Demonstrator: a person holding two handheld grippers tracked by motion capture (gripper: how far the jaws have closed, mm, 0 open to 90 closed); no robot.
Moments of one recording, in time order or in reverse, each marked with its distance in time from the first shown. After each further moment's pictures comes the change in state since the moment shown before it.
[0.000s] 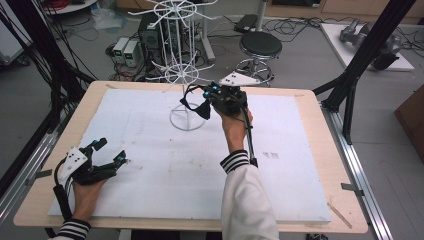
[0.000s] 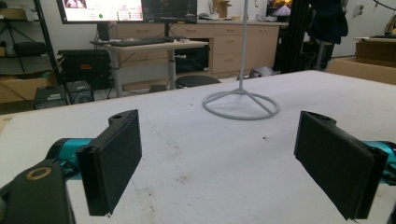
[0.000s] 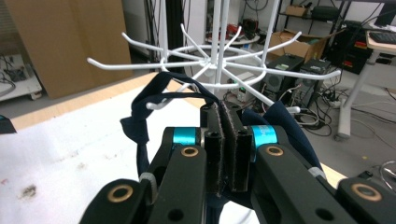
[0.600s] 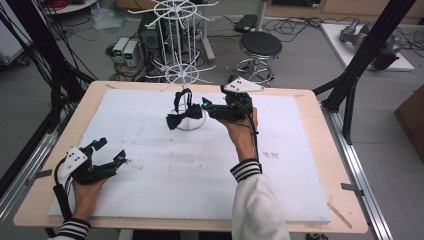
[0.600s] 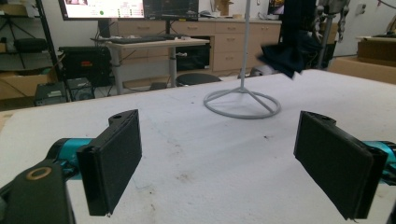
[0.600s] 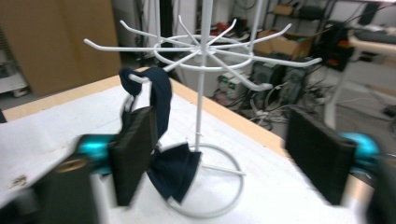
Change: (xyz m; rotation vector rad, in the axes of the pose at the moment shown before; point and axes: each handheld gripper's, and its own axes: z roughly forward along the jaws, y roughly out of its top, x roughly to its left) left arm 0.002 0.000 0.000 0.007 0.000 -0.017; right arm 0.003 -0.012 -0.023 -0.013 -0.060 -0.017
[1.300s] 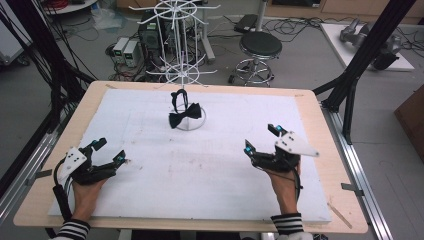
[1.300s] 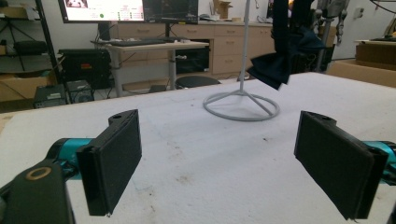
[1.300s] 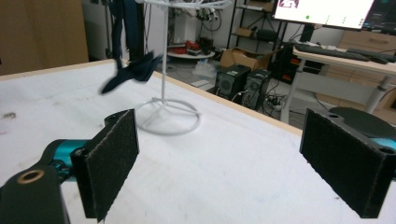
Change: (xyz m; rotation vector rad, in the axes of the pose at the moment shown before) left arm -0.001 0.000 -0.001 -0.013 0.001 0.007; right arm -0.012 -0.113 -0.130 -0.117 -0.125 -0.023
